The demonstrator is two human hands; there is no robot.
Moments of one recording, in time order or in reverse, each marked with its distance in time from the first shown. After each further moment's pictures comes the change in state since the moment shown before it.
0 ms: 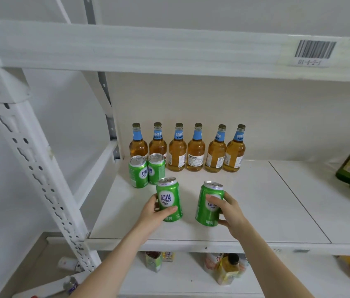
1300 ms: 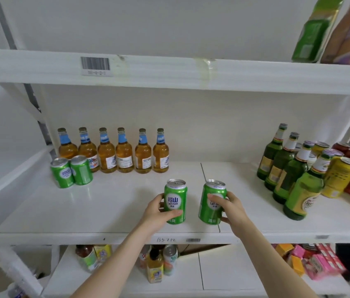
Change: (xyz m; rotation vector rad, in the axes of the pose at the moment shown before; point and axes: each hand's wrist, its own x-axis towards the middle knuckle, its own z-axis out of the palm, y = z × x) left_hand -0.031 0.045 0.310 0.143 -0.061 0.043; right_hand -0.042 -0.039 -0.311 0.007 0.064 -0.080
